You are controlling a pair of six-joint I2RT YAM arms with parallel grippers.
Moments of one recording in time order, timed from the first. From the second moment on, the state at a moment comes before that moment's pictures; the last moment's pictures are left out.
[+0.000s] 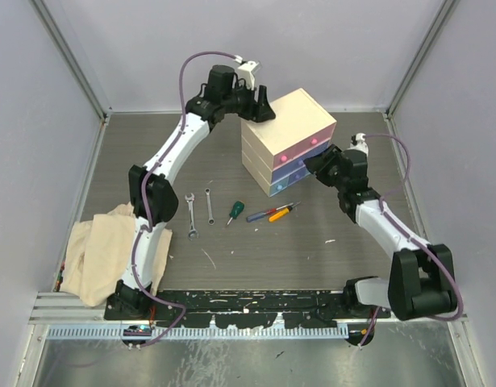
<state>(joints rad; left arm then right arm) -0.49 2.33 2.42 -0.47 0.52 -0.20 0.15 1.31 0.75 0.17 -0.10 0.79</state>
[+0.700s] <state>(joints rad) -0.53 2.00 2.28 -0.55 0.25 -0.09 0.03 1.35 0.50 0.25 -0.29 0.84</state>
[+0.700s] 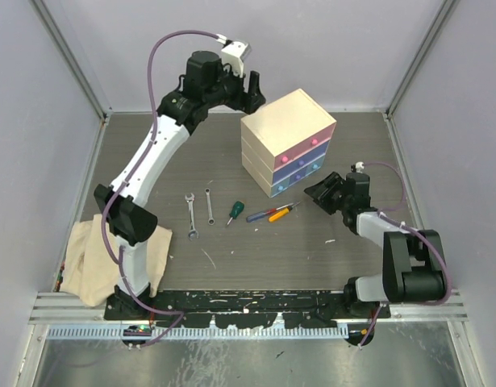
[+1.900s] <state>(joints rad) -0.72 1.89 1.95 -0.63 0.21 0.01 0.07 1.69 0.47 0.73 -0.45 1.04</state>
